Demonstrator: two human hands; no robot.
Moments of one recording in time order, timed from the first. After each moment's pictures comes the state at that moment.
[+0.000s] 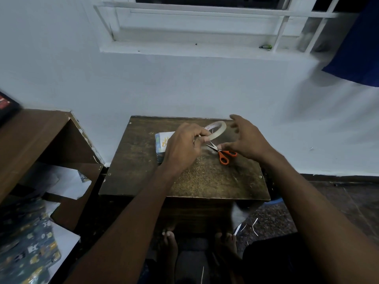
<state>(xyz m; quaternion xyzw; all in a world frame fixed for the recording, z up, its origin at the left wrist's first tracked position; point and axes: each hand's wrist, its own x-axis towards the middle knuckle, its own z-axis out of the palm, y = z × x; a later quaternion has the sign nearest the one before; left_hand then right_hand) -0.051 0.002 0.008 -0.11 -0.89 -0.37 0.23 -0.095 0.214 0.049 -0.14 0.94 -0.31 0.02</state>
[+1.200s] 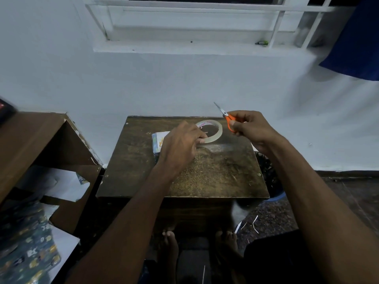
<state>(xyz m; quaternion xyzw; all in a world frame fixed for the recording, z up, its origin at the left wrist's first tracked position) -0.052 -0.004 0.005 -0.17 -0.92 -0.22 0.27 -0.116 0.225 0.055 -0.08 0.80 -0.59 0.07</state>
